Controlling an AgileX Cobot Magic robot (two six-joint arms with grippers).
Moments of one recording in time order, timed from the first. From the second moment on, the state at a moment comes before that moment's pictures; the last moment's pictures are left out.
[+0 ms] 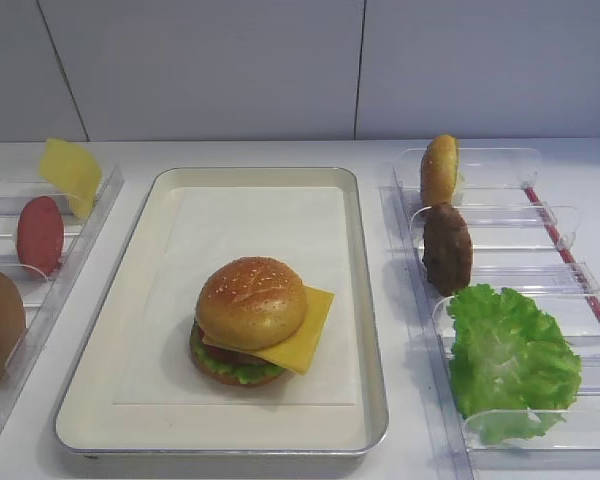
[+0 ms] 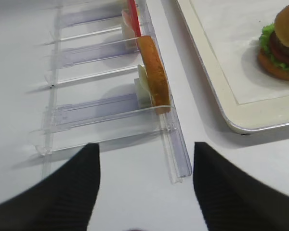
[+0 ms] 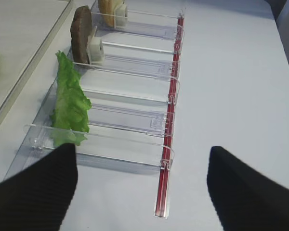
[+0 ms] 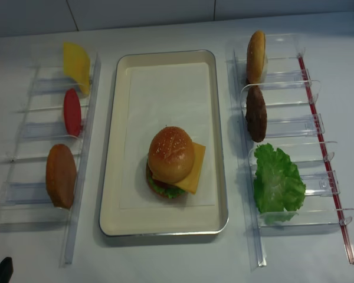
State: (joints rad) left arm -0.09 -0.02 -0.49 0.05 1.18 0.03; right arm 0.02 -0.02 -0.47 0.15 1.15 -0.14
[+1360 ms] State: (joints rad) left arm -0.09 -0.02 -0.49 0.05 1.18 0.03; right arm 0.02 -0.02 -0.47 0.15 1.15 -0.14
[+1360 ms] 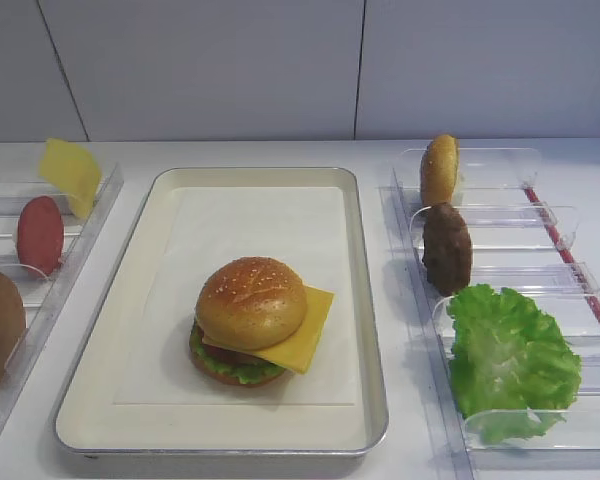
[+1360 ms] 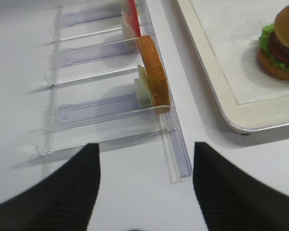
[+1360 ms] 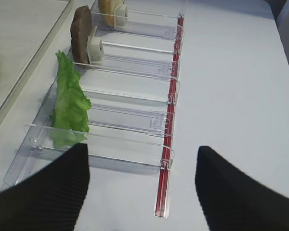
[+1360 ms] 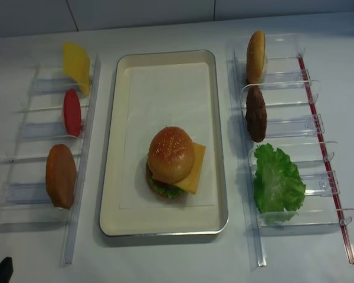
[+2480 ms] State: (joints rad) left arm -0.09 -0.02 -0.49 0.05 1.18 0.03; right arm 0.02 -0.02 -0.47 0.15 1.15 -0.14
